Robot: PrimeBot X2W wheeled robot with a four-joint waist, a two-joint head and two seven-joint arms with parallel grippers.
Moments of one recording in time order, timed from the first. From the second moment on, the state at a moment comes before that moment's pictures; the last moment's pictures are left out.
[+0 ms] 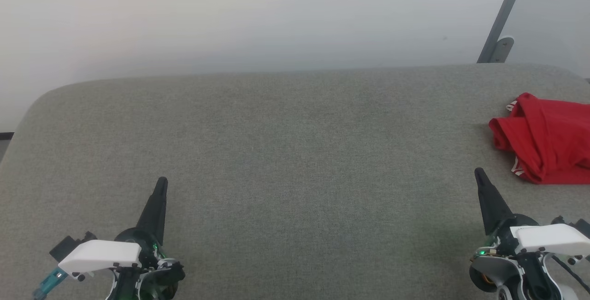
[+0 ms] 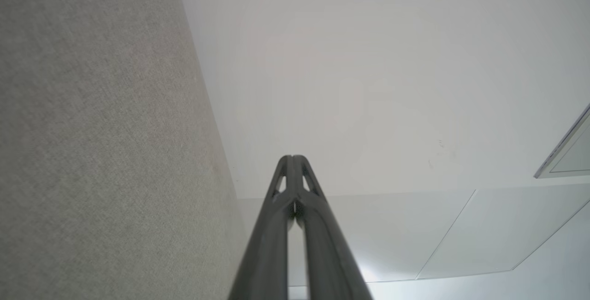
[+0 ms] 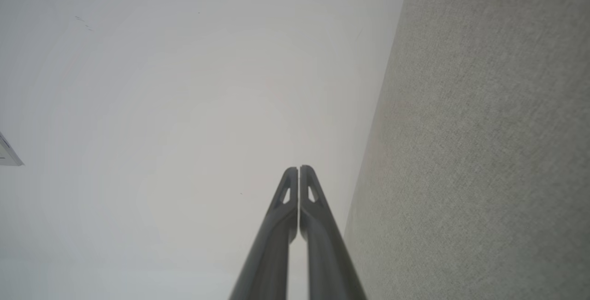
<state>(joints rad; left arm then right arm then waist) -0.10 0.05 0.11 0.25 -1.61 -0.13 0.11 -0.11 -0.05 -0.11 0.25 1.61 0.13 0.11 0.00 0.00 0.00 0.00</state>
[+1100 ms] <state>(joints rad) -0.10 0.05 0.11 0.25 -1.61 -0.13 0.11 -0.11 -0.05 -0.11 0.25 1.61 0.13 0.11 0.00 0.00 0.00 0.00</state>
